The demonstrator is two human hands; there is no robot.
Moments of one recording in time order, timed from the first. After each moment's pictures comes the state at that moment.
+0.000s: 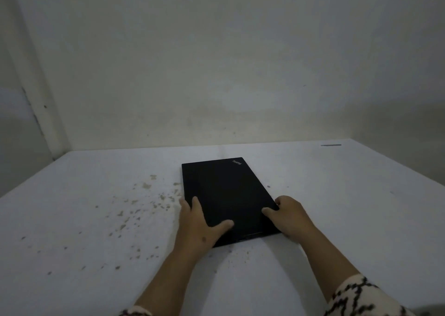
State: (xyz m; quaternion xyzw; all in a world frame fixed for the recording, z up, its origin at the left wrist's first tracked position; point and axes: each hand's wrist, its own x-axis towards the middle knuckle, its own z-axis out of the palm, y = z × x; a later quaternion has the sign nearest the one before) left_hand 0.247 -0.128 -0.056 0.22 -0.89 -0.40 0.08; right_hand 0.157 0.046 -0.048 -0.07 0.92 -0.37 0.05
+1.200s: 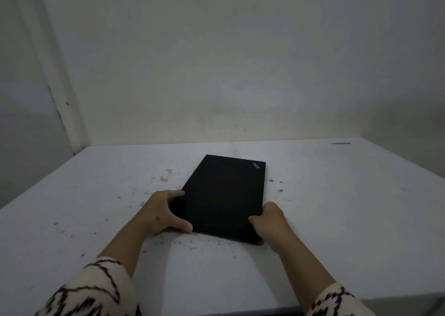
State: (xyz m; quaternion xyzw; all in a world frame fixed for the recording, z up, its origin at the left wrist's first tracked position) left_hand 0.283 -0.236 -0.026 0.16 -0.91 -0.39 0.01; right_hand 0.198 -0.021 -0.065 0.01 0.87 -0.48 0.11
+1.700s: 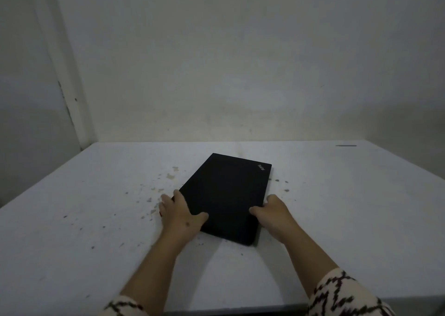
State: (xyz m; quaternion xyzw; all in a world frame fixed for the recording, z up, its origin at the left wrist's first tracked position) left_hand 0.289 -0.191 -0.042 0.30 -0.87 -0.39 0.10; right_hand 0.196 -0.025 -0.054 -0.03 0.84 -0.53 0.11
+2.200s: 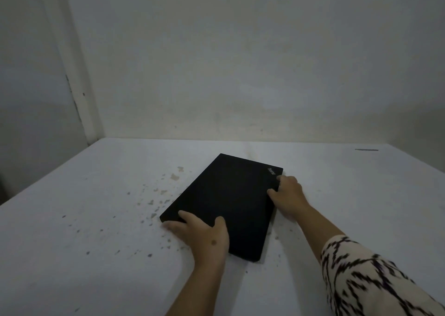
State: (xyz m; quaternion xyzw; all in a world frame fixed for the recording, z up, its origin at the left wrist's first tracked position) left_hand 0.265 -0.135 -0.061 0.43 -0.66 -0.58 0.22; right_hand 0.106 -0.025 -0.055 -0.10 0.93 -0.35 0.01
